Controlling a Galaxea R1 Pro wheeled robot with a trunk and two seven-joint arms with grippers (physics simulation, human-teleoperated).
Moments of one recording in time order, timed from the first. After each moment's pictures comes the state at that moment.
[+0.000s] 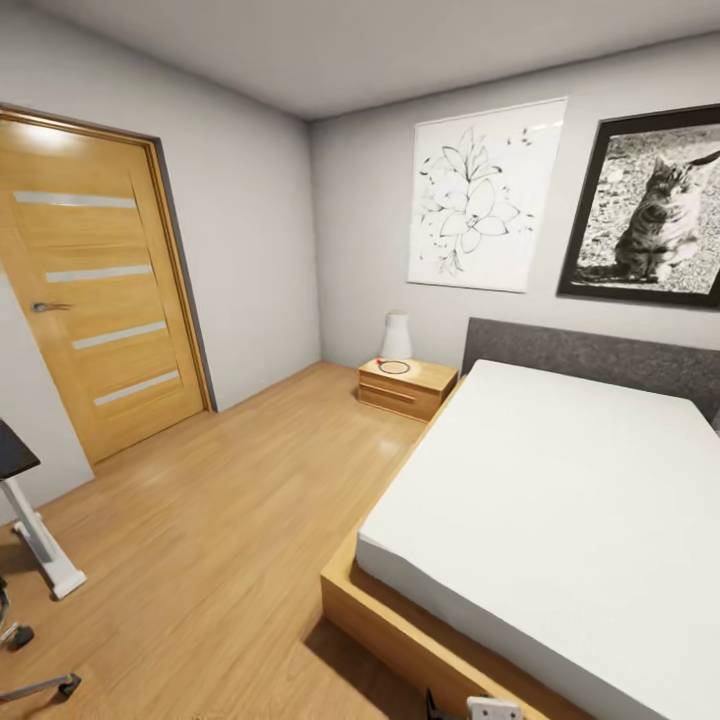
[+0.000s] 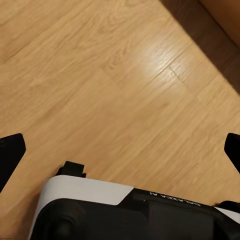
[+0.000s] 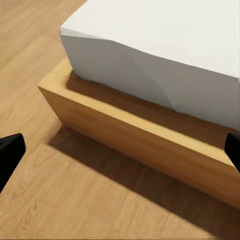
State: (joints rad) left arm -0.02 -0.03 0.00 -0.44 0.28 -0.09 0.00; right arm -0.29 0.11 -0.04 -0.16 -0.02 -0.63 -0.01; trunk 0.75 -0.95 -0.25
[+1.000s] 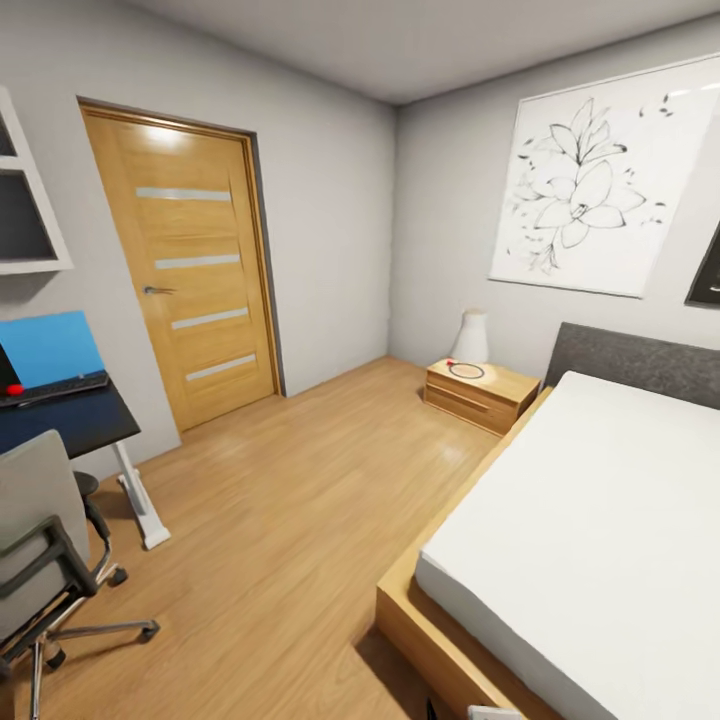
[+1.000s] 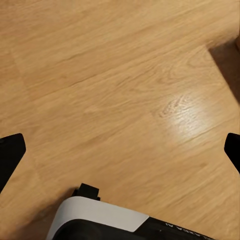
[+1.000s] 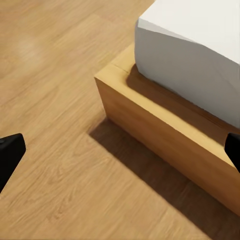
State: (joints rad) left arm -0.02 -0.02 0.06 -0.34 0.29 -0.34 0.01; right arm -0.29 0.11 -0.04 -0.13 -0.01 -0.63 -0.01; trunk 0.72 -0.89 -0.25
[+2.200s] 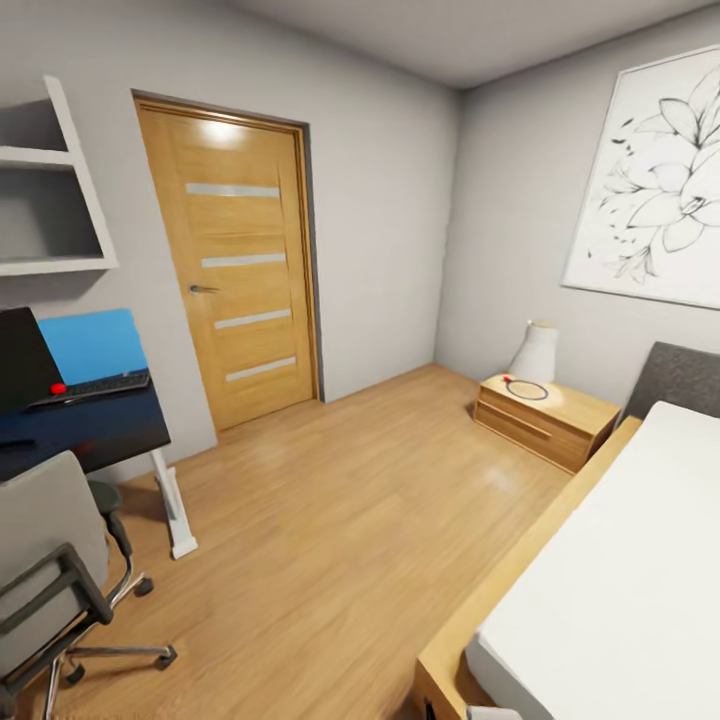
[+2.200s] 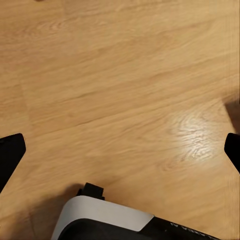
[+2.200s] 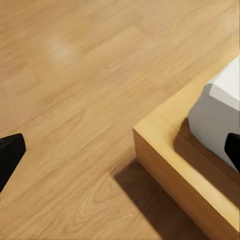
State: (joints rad) left arm -0.02 -0.01 0.06 -0.34 0.29 -0.34 0.01; right arm -0.29 0.11 -0.04 -0.13 -0.01 -0.64 -0.01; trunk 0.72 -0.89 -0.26
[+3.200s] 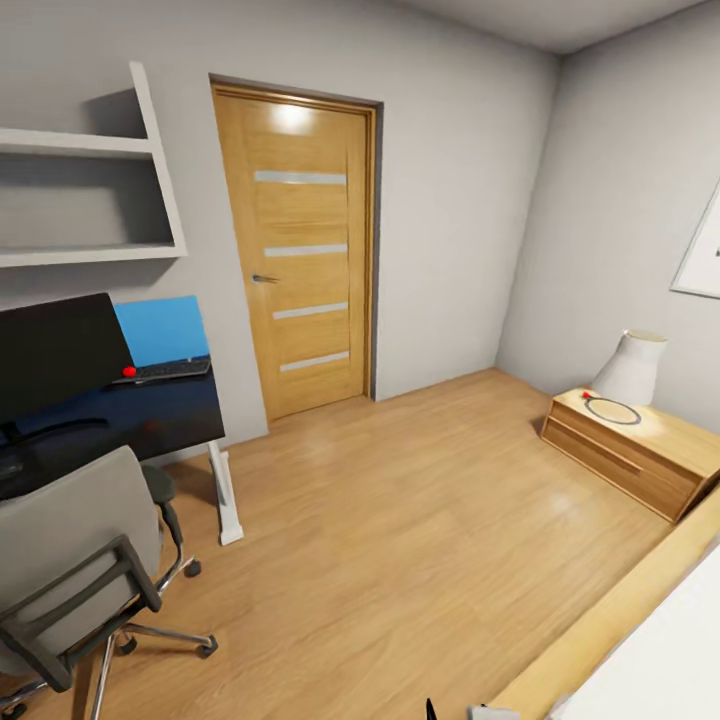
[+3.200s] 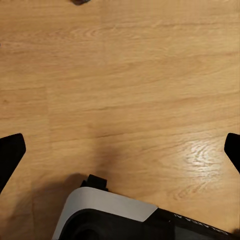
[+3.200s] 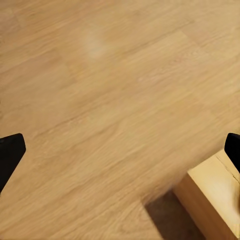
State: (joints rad) left arm -0.02 -0.01 0.06 -0.34 0.29 -0.34 0.01; right arm -0.29 0.11 -0.04 -0.13 -0.01 -0.64 -0.01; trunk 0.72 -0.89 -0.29
